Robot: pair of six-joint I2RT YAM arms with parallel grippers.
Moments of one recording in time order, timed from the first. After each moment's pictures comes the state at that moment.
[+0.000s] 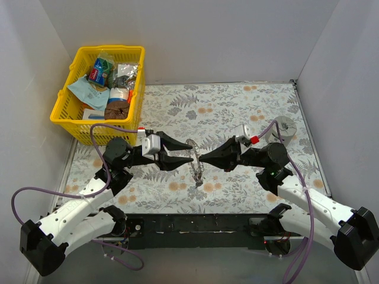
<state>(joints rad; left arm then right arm) -0.66 0.86 0.68 0.46 0.83 -0.05 0.70 0.93 0.53 0.80 -0.86 0.37</state>
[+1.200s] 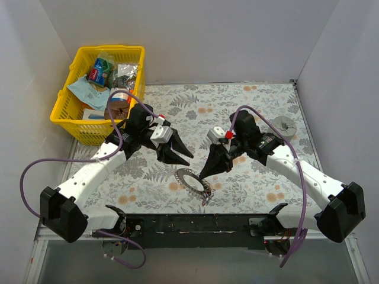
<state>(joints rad) -0.52 1.23 1.08 -0.39 1.43 0.63 0.68 1.23 1.03 -0.41 -1.43 -0.45</state>
